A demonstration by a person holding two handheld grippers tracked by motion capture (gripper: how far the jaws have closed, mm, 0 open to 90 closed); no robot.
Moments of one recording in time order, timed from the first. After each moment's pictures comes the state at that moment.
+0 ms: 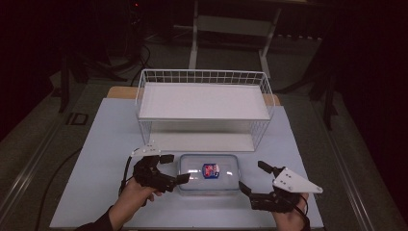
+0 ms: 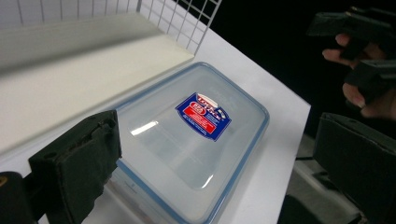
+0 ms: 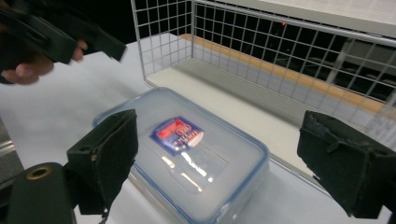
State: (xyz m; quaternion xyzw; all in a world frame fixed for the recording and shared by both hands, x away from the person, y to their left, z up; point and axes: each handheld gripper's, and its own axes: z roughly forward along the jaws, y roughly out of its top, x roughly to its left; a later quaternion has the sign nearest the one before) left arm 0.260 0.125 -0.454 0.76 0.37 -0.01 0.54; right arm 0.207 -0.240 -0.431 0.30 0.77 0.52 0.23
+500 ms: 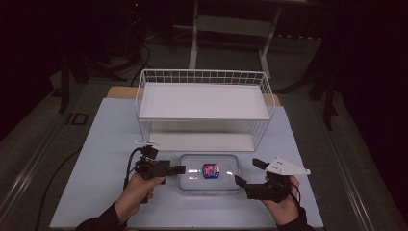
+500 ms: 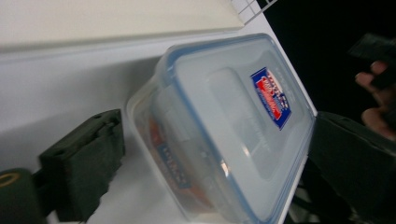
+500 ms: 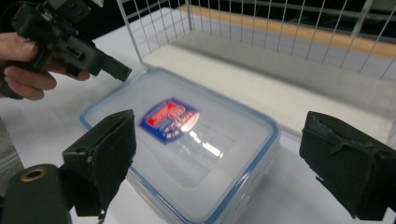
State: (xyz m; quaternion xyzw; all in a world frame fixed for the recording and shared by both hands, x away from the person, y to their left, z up) left arm 0.298 0.143 -0.504 0.71 0.50 -0.13 0.47; right arm 0.239 -0.238 -0.451 0.35 0.78 0.50 0.16
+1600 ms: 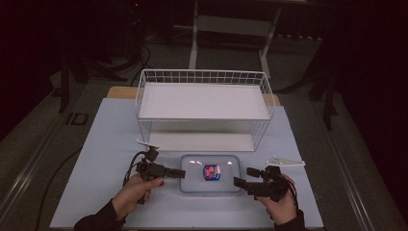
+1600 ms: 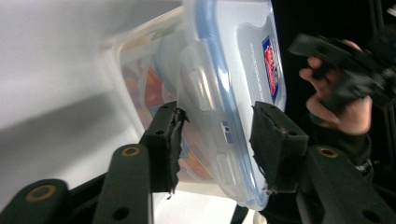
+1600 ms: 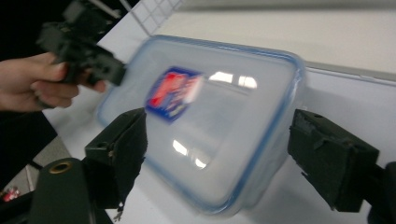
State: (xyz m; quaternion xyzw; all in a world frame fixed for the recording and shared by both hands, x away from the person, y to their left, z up) left arm 0.308 0.147 -0.526 0.70 0.48 -0.27 0.46; right arm 0.256 -0.245 -0.470 0.44 0.76 0.48 0.01
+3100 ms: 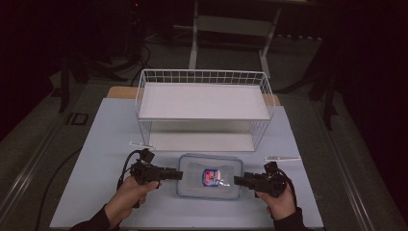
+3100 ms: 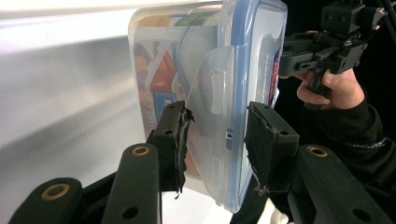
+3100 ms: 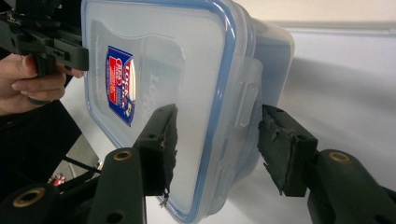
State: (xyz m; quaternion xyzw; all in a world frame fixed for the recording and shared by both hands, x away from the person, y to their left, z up) left arm 0.286 0.153 -0.491 0.73 0.44 -0.18 0.49; right arm 0.272 -0.249 -0.481 0.47 0.75 0.46 -0.07
